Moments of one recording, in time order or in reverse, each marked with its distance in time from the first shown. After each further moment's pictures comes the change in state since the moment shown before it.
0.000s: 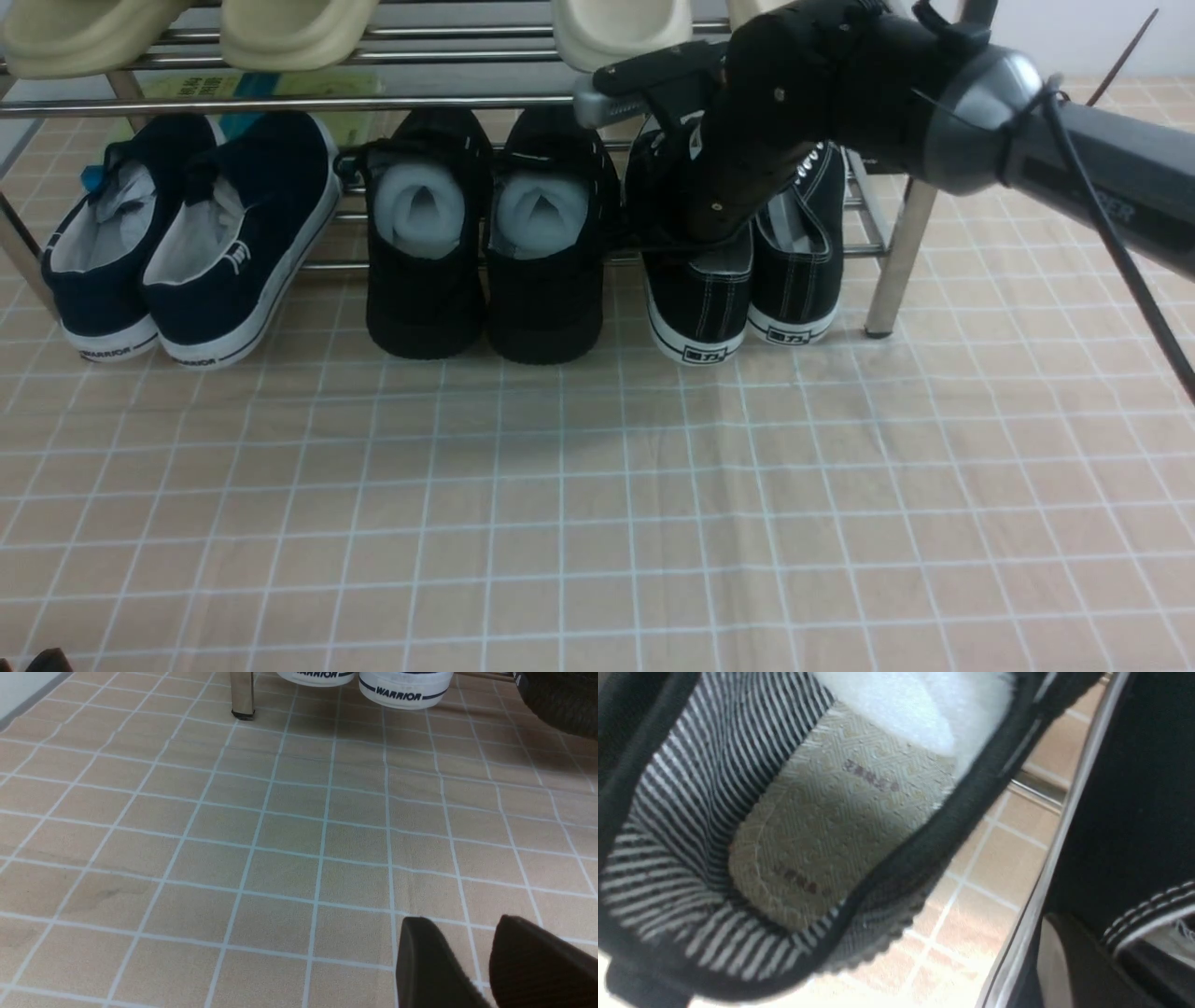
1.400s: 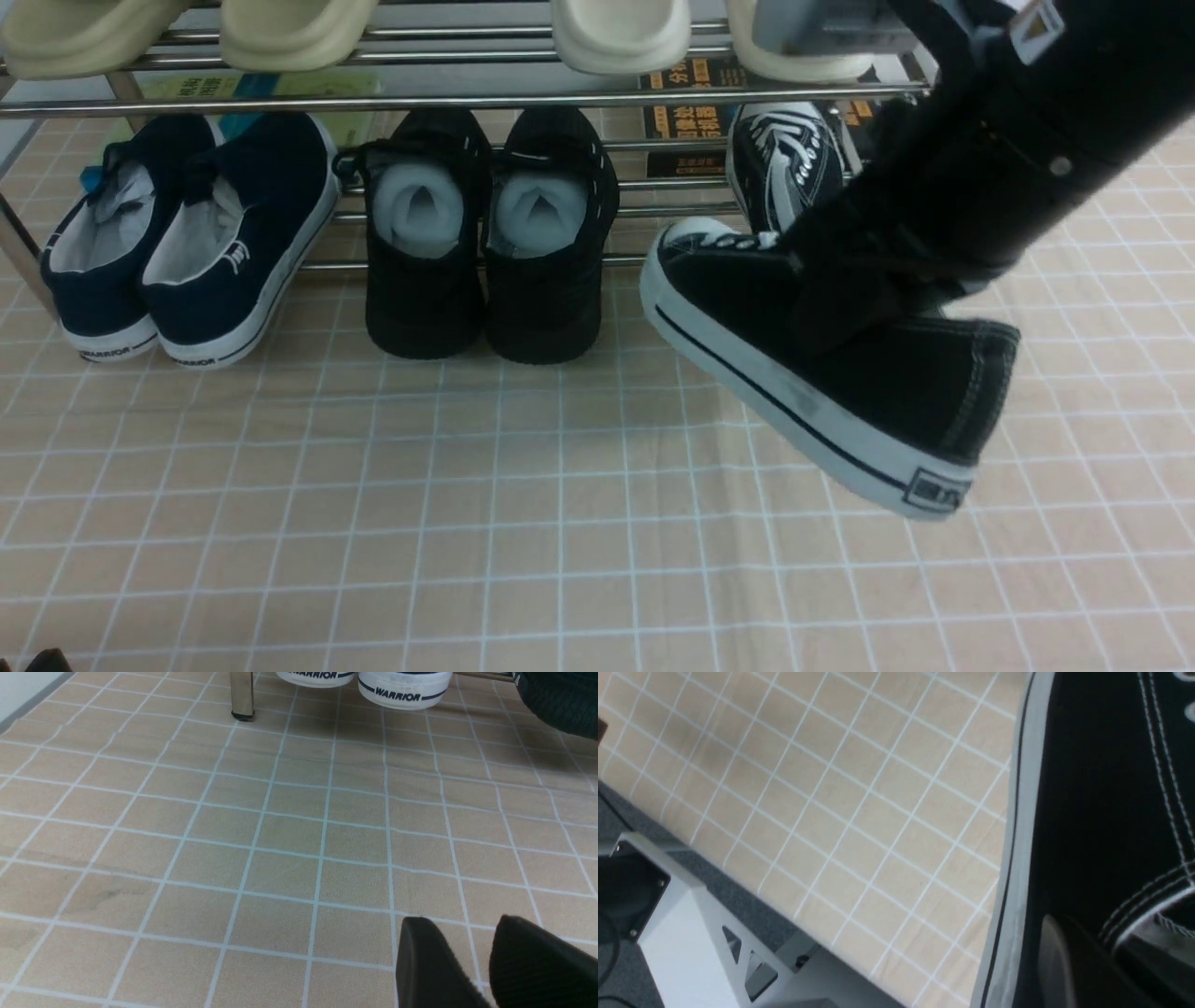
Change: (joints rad) right arm 0.043 -0.635 0.403 0.305 0.387 -0.048; left arm 0.000 0.000 0.000 0.002 0.000 0.000
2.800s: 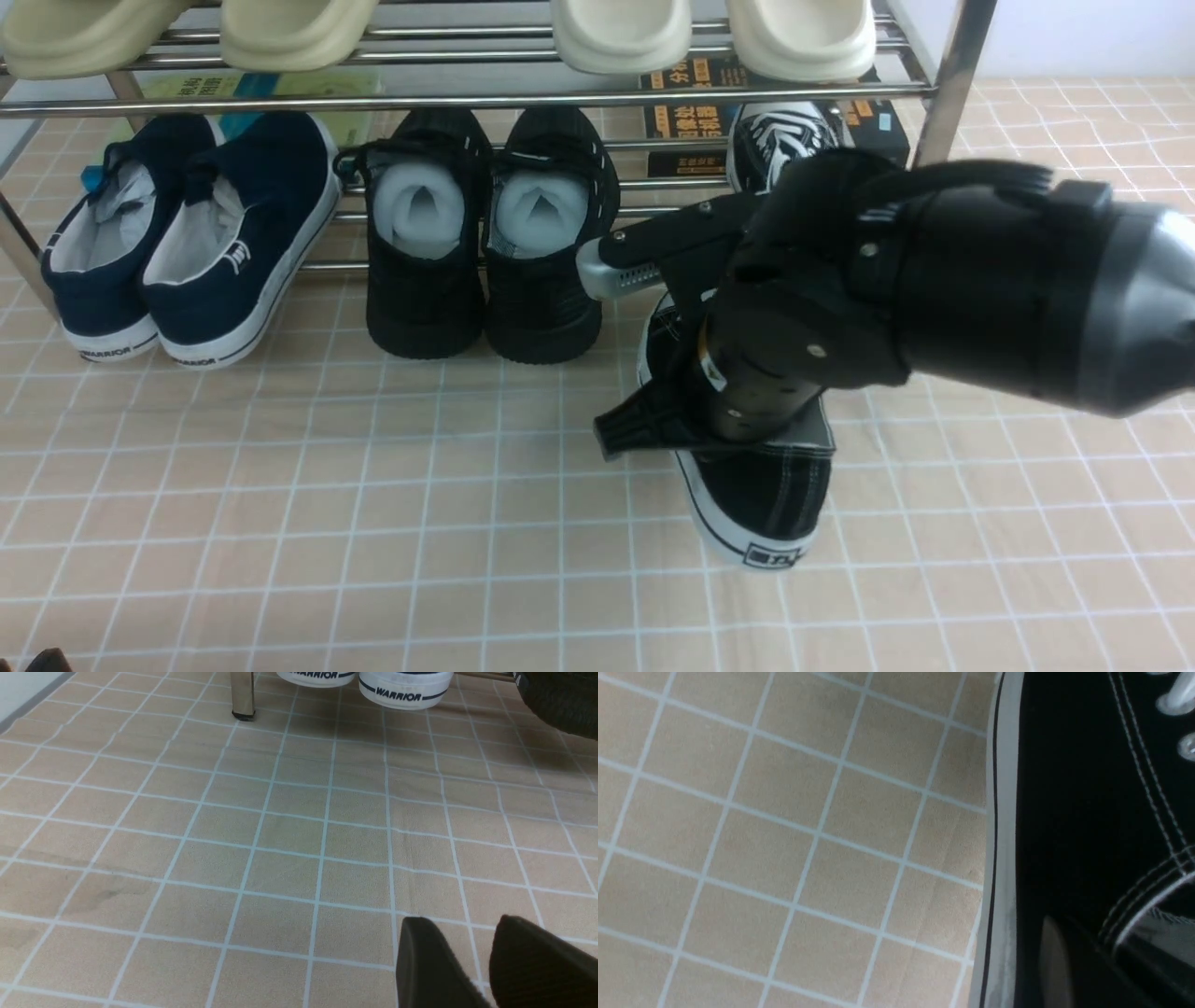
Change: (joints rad) right arm 0.256 0.297 0.155 -0.632 -0.393 0.669; left arm 0.000 0.000 0.000 0.001 0.000 0.000
